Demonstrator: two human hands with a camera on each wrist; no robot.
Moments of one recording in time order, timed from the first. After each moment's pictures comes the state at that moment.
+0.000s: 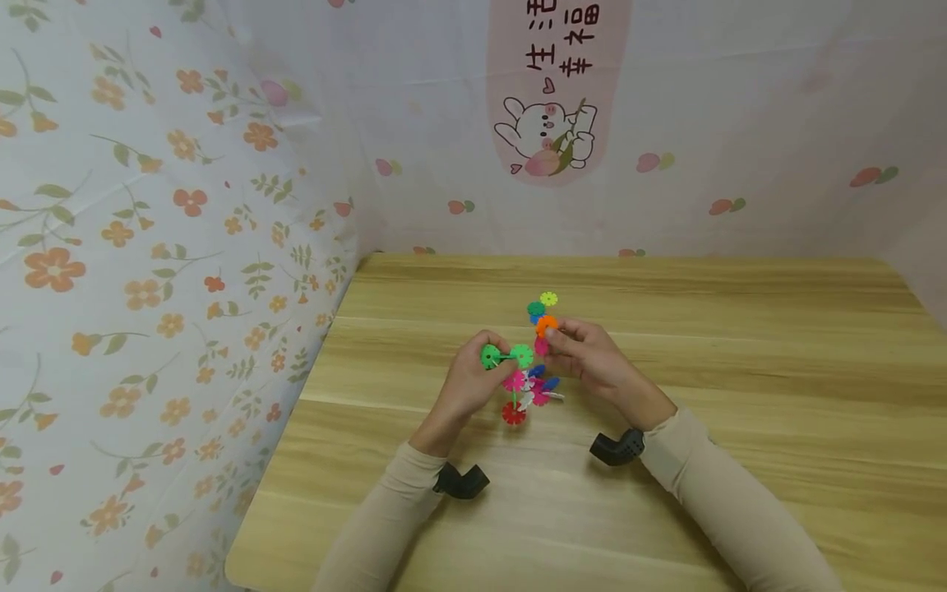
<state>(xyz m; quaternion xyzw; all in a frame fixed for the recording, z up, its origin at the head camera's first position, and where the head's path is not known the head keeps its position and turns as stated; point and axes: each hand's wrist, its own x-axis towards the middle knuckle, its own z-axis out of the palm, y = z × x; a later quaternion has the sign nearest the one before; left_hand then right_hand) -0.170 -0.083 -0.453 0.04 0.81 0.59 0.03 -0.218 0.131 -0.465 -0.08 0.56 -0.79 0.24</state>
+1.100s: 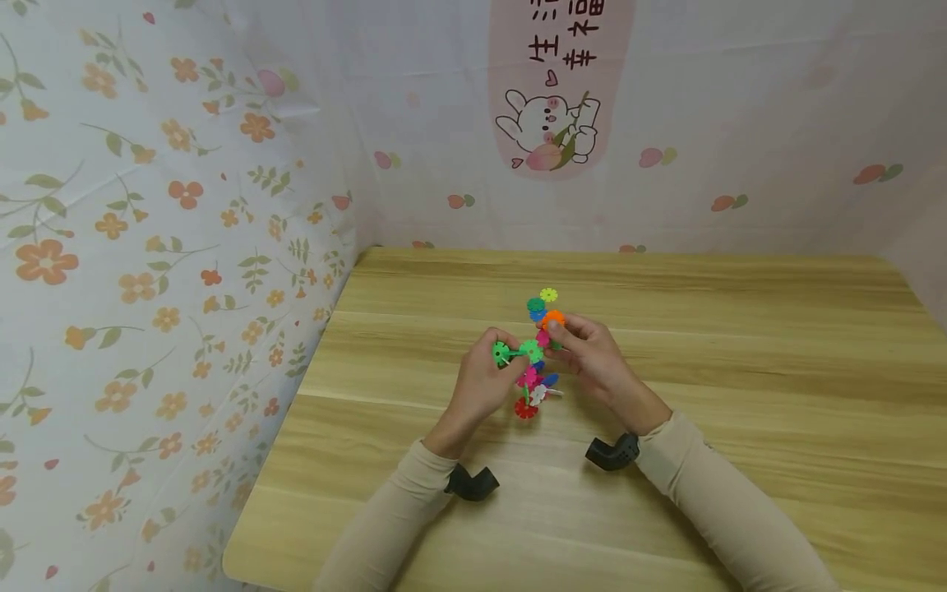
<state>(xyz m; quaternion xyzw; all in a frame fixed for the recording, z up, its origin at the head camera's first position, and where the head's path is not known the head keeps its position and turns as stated) -0.164 -0.064 -0.449 0.03 0.82 0.56 0.00 -0.213 0.124 -0.468 -0.06 0.56 -0.81 0.17</state>
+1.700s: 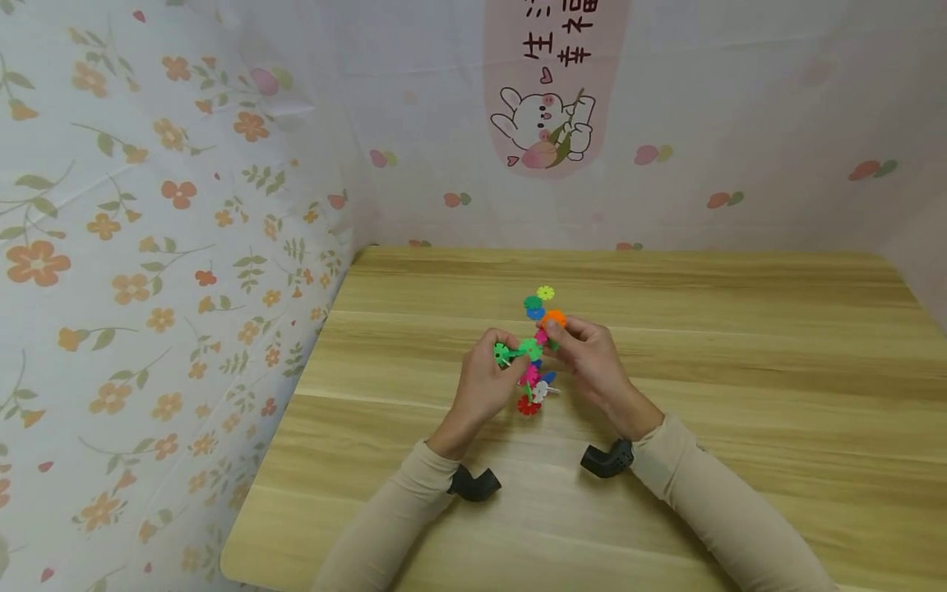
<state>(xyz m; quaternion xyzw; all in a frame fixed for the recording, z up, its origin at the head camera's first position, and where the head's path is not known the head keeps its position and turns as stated) -0.163 -0.057 -0.454 0.04 0.83 0.56 -0.03 -0.205 0.119 -0.473 -0.06 0.55 -0.83 0.10</state>
